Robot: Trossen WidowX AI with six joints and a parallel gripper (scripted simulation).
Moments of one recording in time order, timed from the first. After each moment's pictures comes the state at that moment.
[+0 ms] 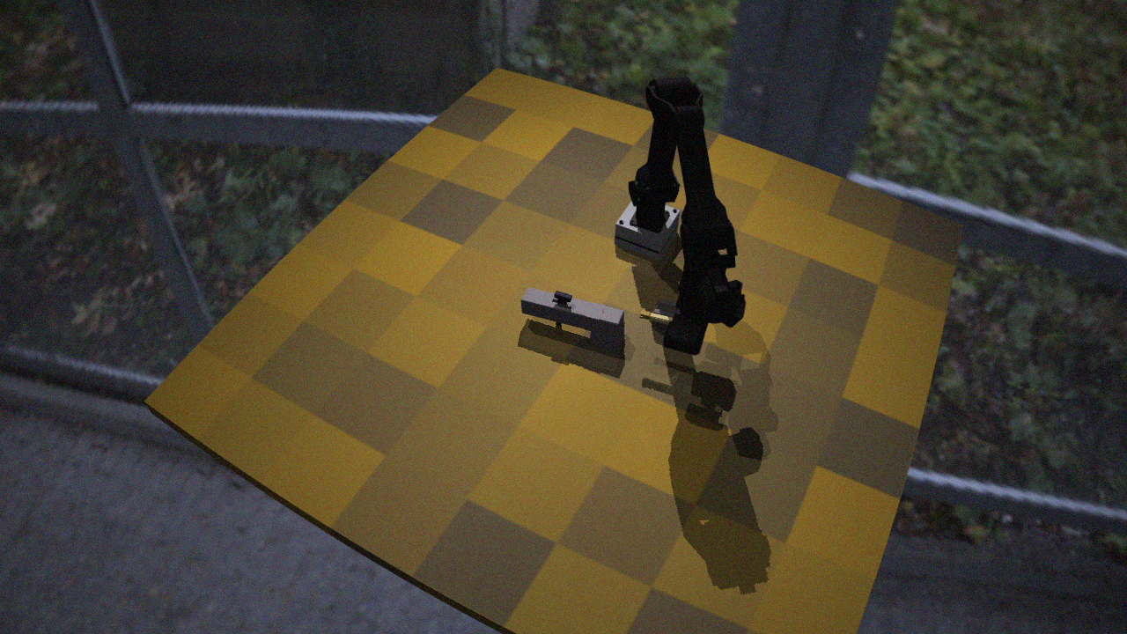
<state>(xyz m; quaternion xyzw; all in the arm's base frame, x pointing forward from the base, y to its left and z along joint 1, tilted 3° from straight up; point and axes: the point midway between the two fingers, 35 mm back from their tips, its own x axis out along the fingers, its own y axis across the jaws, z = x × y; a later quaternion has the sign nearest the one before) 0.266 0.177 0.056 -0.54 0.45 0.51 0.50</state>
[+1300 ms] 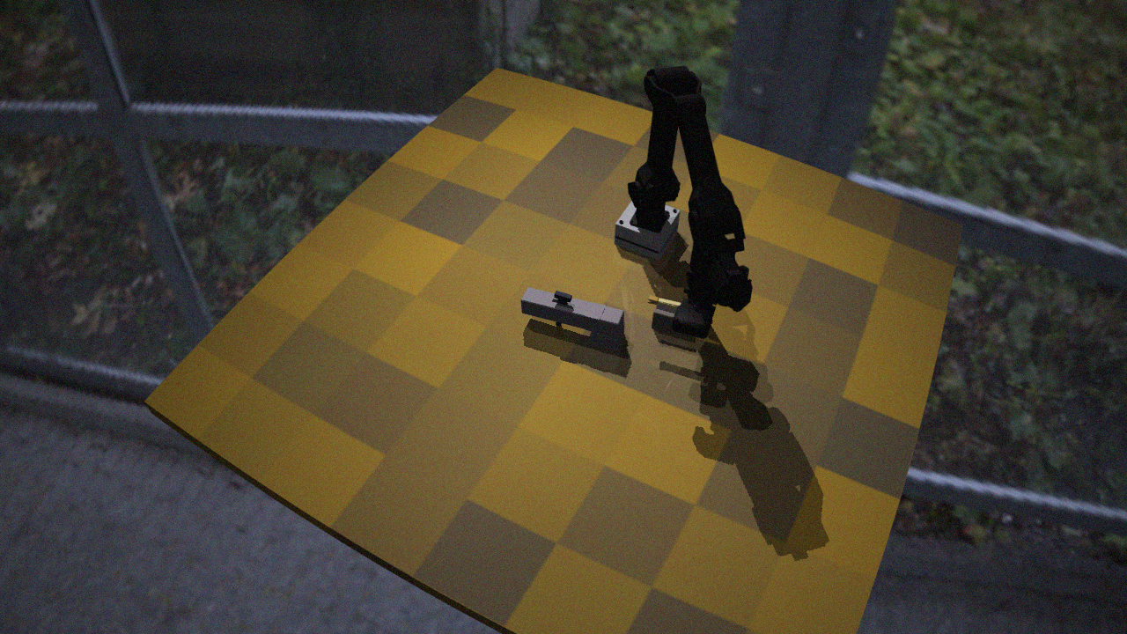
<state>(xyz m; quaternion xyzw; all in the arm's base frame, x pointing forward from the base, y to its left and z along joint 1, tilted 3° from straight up) 0.227 0.178 0.053 -0.54 0.45 0.51 0.50</state>
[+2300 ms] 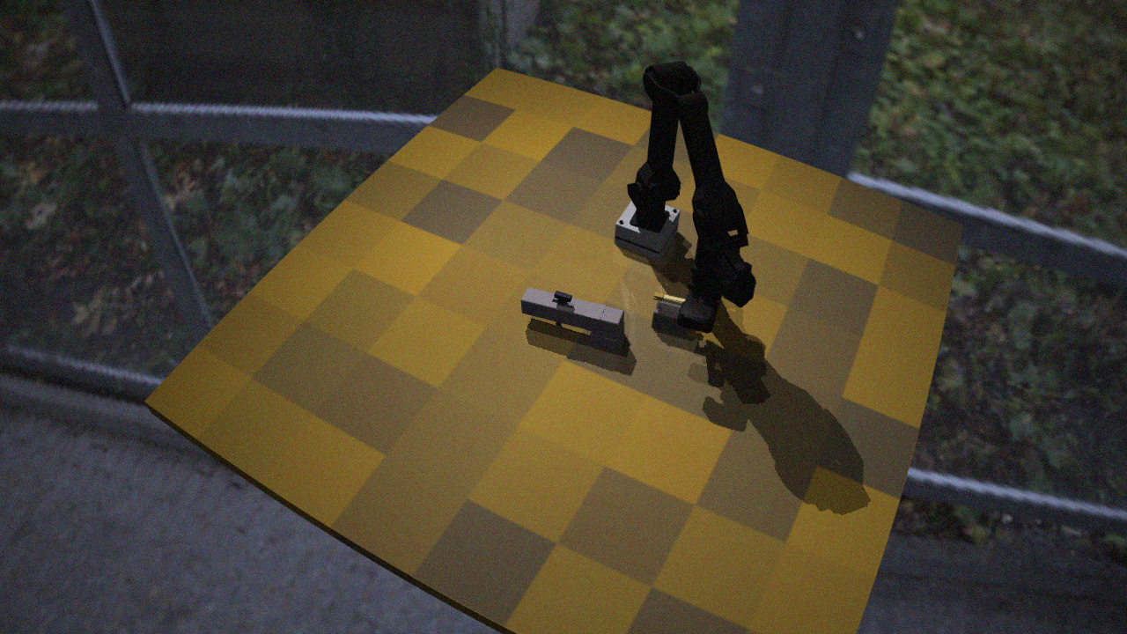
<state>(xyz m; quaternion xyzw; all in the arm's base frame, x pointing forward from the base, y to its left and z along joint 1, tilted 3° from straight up) 0.197 0.179 0.029 -0.54 0.45 0.51 0.50</state>
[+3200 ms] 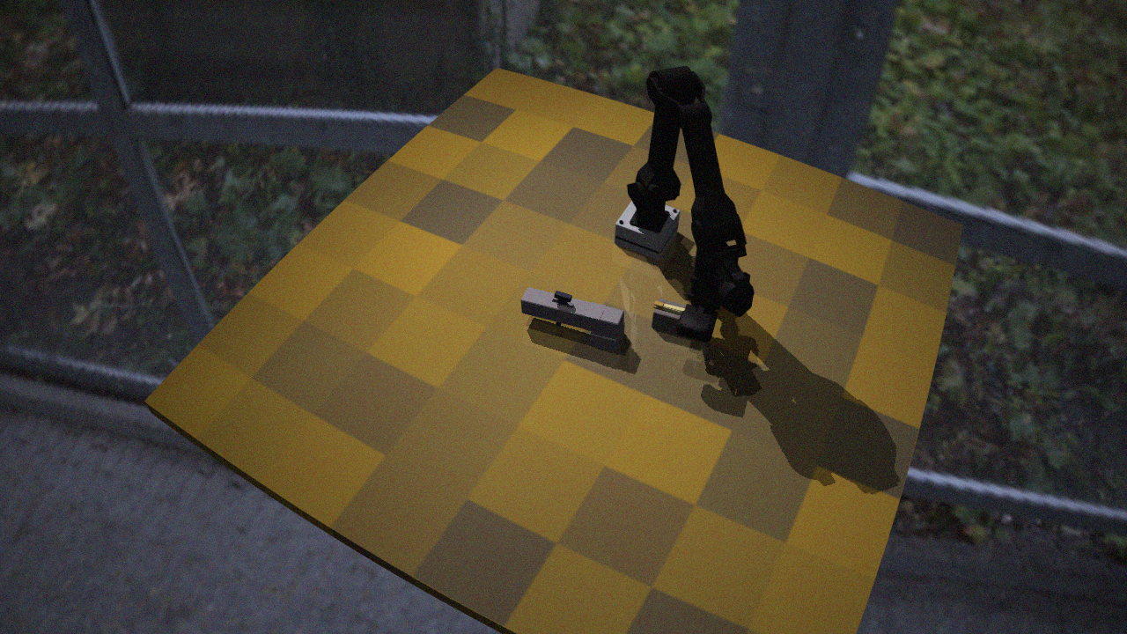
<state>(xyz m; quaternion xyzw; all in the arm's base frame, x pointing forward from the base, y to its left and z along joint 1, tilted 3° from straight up) 0.199 0.181 0.004 -0.53 0.45 0.51 0.50</state>
